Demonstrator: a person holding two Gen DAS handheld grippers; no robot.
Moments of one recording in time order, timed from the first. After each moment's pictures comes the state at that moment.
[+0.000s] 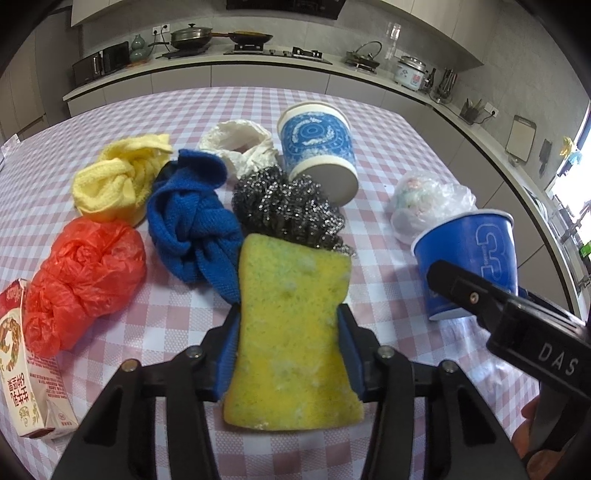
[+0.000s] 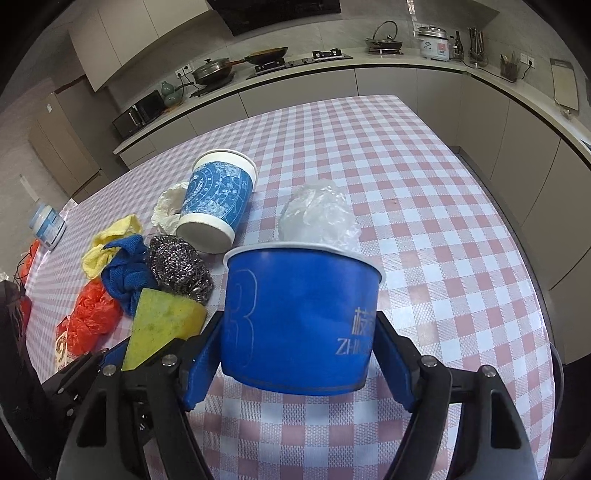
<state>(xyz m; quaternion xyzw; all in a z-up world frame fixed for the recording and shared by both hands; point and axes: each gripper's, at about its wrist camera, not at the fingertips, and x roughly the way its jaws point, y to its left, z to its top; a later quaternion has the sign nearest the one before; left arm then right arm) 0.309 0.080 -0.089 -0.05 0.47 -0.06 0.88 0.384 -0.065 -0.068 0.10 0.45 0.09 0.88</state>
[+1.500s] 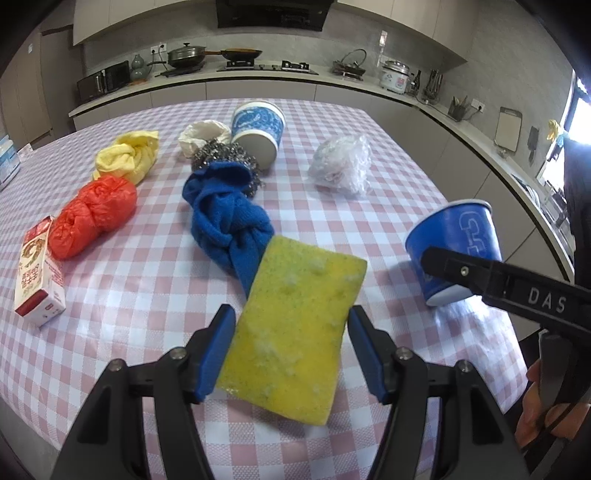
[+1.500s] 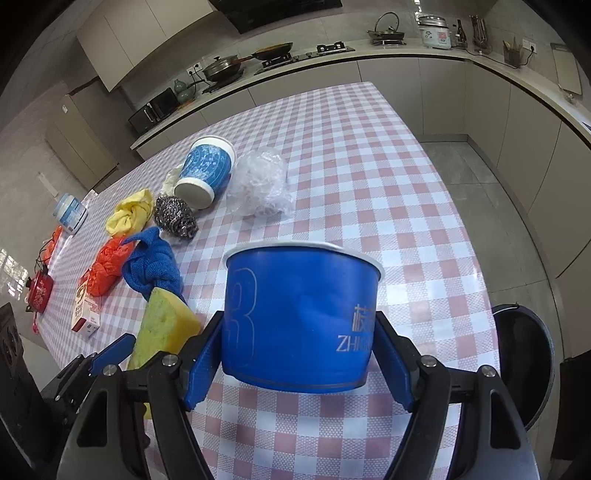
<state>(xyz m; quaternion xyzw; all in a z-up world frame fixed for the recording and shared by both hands) 0.226 0.028 -0.081 -0.03 0.44 -0.06 0.89 0.314 -0.143 -0.074 0.12 0.46 0.13 0.87</state>
